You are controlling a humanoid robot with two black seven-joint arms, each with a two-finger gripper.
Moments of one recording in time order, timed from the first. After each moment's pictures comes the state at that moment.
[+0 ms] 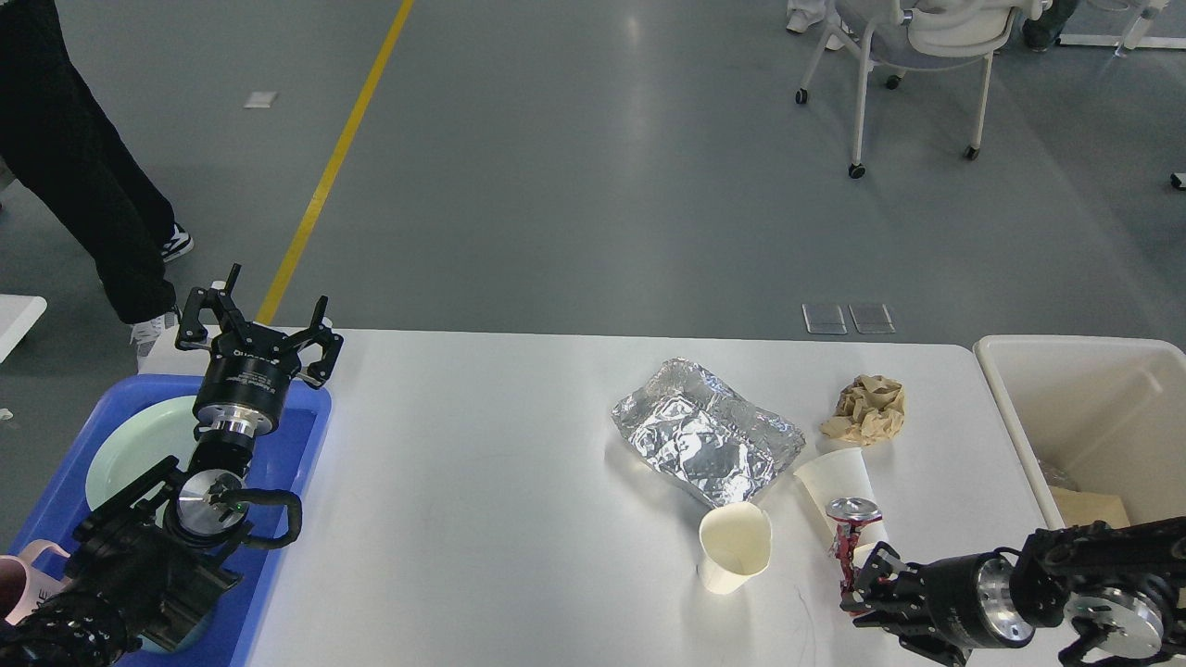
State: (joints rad) left arm -0.58 0.21 -0.91 -0.47 -0.19 -0.57 -0.42; right arm 1.09 -0.81 -0.66 1.46 -0.13 0.15 0.04
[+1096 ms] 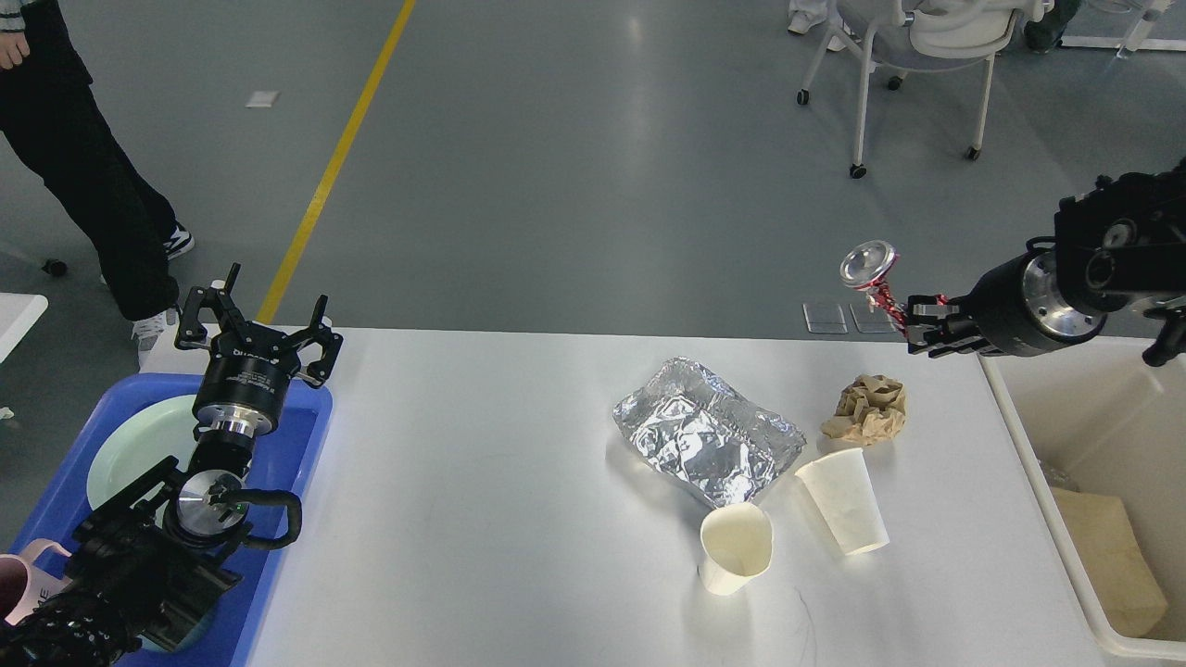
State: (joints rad) left arm -0.58 0.21 -0.91 -0.47 -0.19 -0.57 -0.42; right arm 1.80 -0.58 -1.24 1.19 -0.27 0.28 0.03
